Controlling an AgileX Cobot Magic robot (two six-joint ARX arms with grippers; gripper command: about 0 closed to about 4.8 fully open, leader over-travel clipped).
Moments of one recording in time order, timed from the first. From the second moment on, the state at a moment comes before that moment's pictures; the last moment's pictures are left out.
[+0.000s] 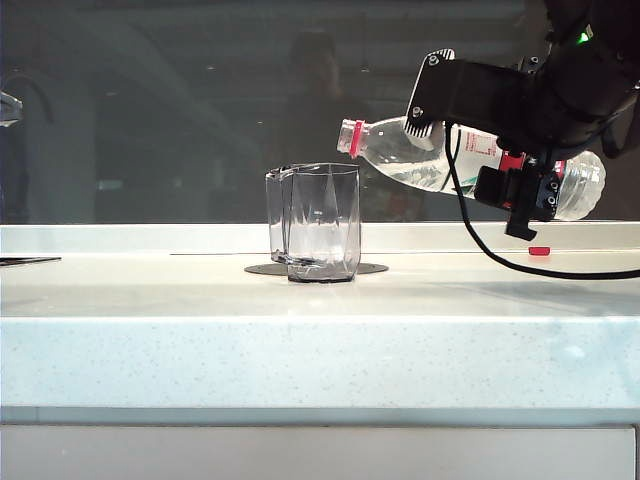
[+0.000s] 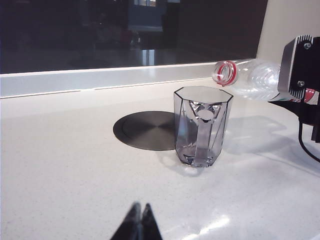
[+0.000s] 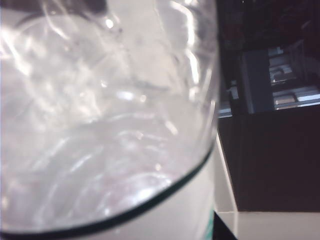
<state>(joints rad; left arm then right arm) -0.74 0.00 0.01 0.07 -0.22 0.00 0.52 1.36 0.59 0.52 0.52 -1.13</state>
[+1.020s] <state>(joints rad) -0.74 0.00 0.01 0.07 -0.22 0.00 0.52 1.36 0.59 0.61 0.58 -1.34</state>
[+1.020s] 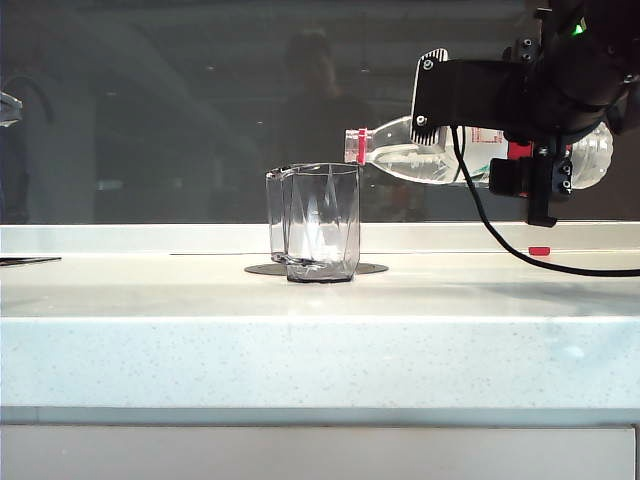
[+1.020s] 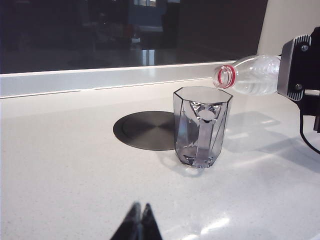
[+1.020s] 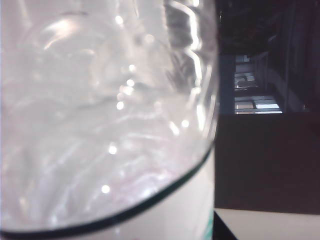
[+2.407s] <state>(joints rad) -0.74 0.00 0.01 0.07 -0.22 0.00 0.52 1.36 0.59 0.70 0.59 -1.49</state>
